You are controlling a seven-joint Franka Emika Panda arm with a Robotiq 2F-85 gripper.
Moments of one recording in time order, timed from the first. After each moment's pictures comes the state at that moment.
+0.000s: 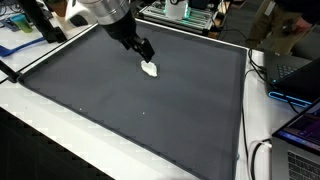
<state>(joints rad) 0.11 0.65 0.01 -1.39 0.07 1.70 0.34</state>
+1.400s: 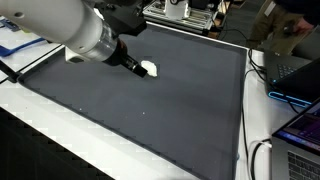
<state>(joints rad) 0.08 1.01 0.00 -0.92 0.12 1.40 0.36</state>
